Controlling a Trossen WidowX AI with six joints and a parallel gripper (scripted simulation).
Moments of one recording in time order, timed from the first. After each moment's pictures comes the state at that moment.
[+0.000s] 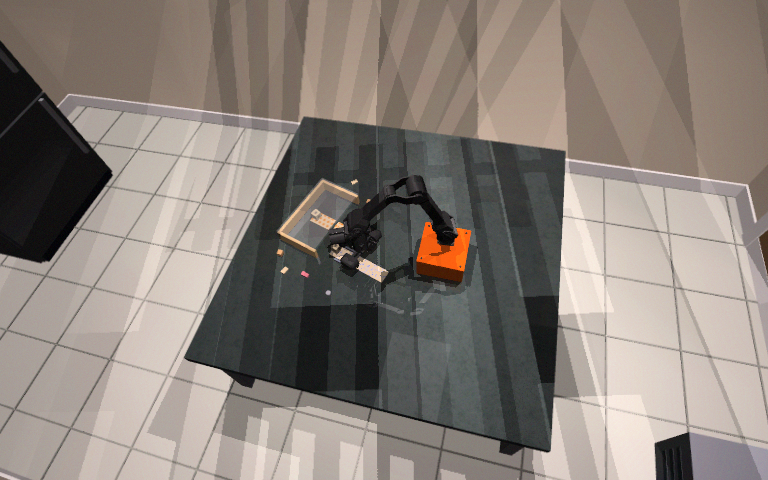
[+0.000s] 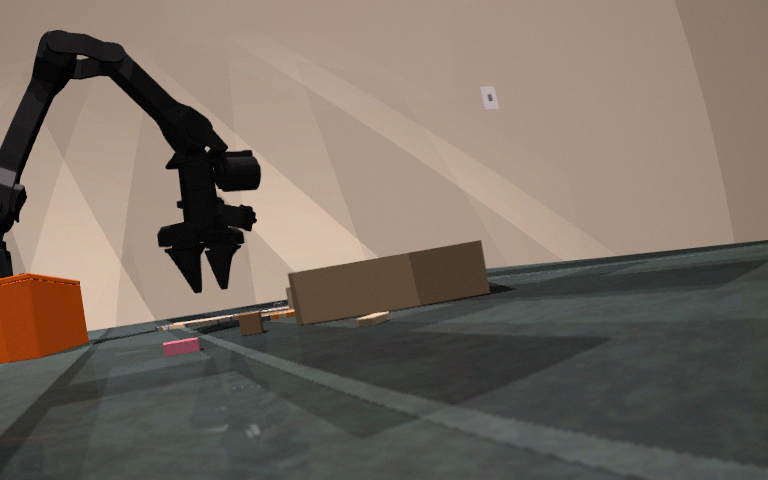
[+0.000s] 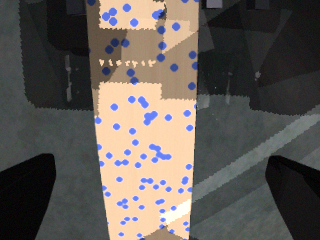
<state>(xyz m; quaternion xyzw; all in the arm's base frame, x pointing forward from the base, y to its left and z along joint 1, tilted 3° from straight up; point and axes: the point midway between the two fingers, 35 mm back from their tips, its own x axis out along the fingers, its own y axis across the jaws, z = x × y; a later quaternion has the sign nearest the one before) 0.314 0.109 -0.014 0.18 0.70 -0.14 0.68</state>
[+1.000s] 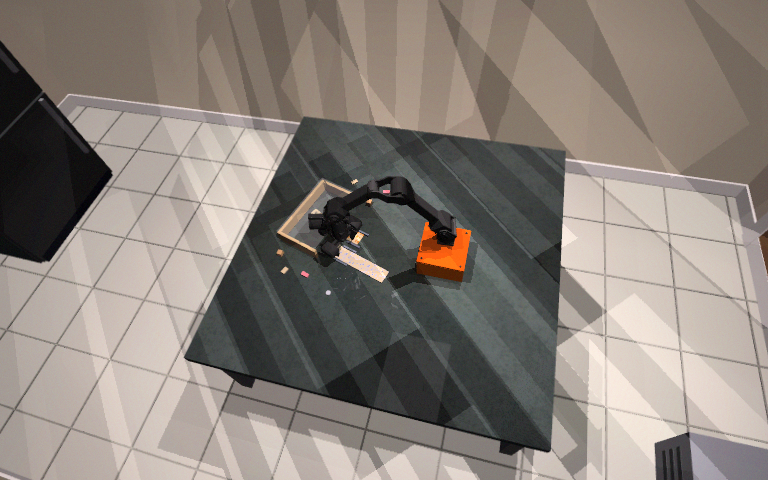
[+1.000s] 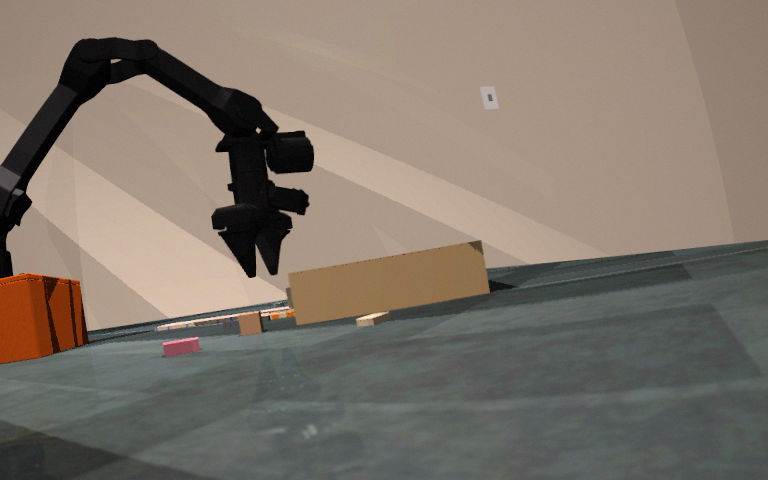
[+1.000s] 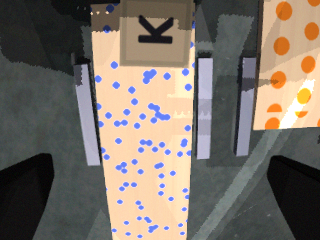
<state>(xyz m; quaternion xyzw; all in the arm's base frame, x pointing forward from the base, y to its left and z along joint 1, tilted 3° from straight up) 0.397 0.073 -0.006 0.18 0.70 -0.14 0.68</state>
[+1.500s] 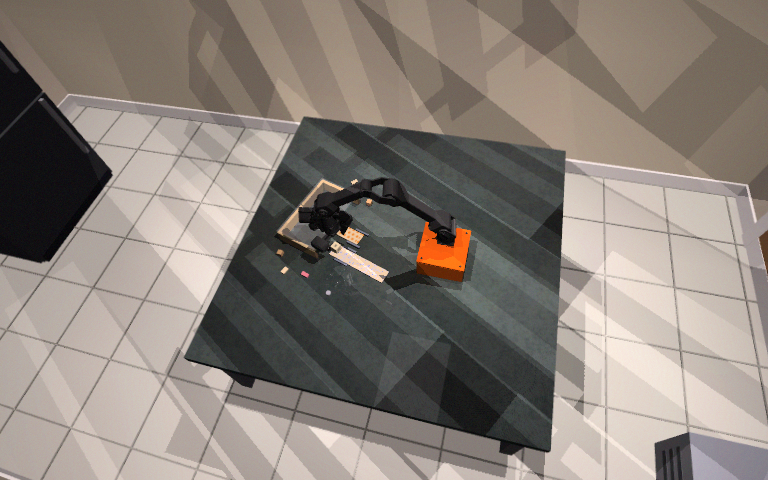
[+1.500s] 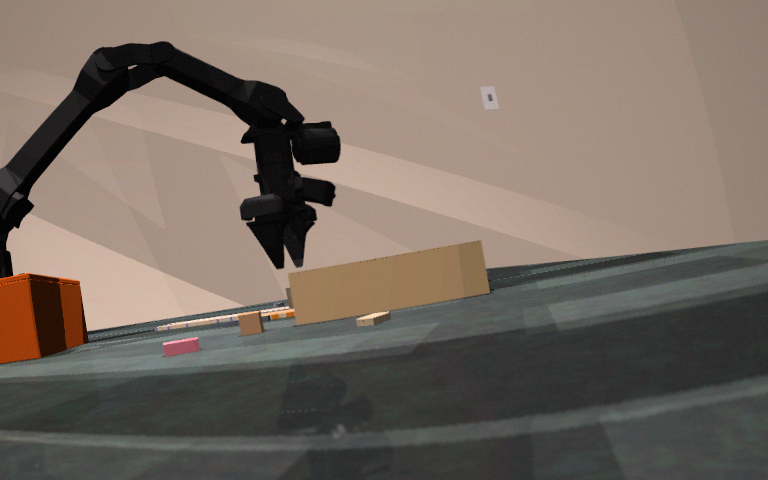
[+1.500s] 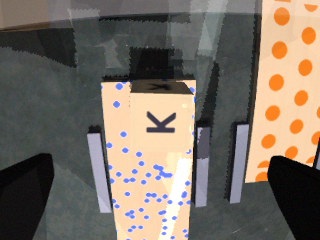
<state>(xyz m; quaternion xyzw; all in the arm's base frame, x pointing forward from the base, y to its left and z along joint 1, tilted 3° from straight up) 0.438 0.058 0.000 0.18 0.69 -0.14 0.68</state>
